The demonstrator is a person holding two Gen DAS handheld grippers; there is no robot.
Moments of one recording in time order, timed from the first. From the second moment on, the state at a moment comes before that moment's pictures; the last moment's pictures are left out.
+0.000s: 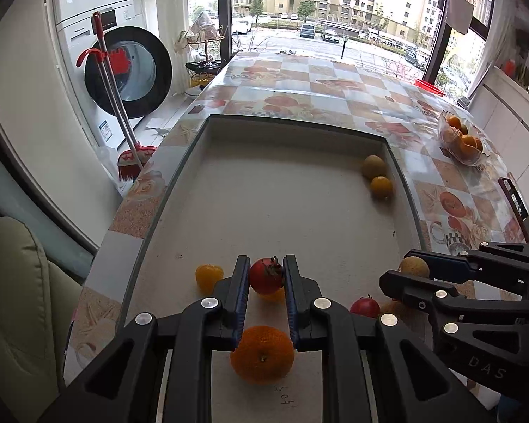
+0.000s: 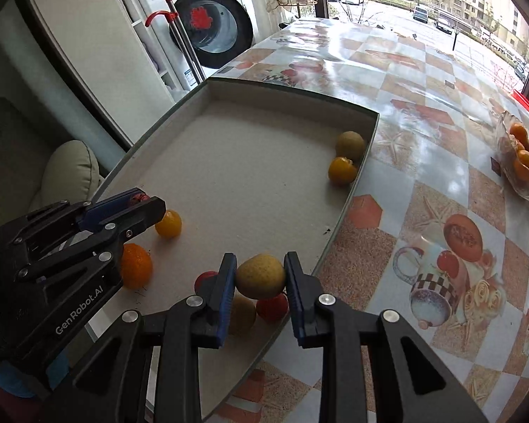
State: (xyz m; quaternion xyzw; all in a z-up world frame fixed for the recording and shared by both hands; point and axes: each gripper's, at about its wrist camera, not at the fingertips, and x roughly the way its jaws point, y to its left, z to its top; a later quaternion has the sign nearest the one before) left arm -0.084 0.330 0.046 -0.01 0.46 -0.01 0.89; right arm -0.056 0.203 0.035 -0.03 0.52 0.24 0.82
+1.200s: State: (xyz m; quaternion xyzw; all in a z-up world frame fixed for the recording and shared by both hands) left arm -0.082 0.312 0.031 0.09 0.41 0.03 0.91; right arm -0.062 0.175 0.021 -0.08 0.54 0.10 0.83
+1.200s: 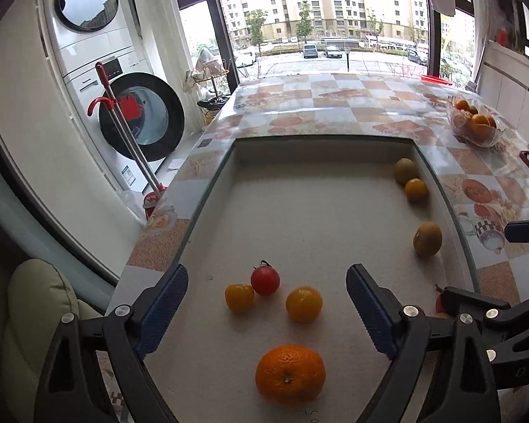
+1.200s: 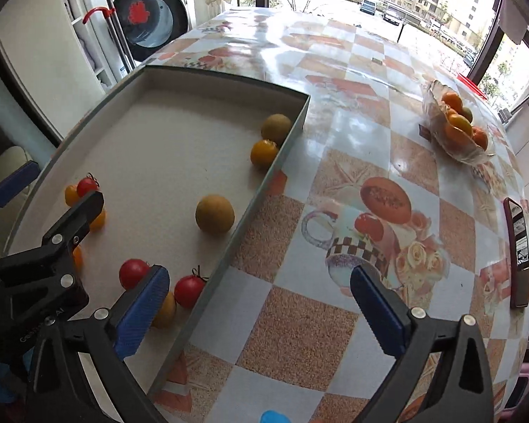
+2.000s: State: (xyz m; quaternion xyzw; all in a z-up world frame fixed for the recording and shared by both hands) left arm -0.100 0.315 0.064 0.05 0.42 0.01 0.91; right arm -0.074 0.148 0.052 -0.02 0.52 0.14 0.84
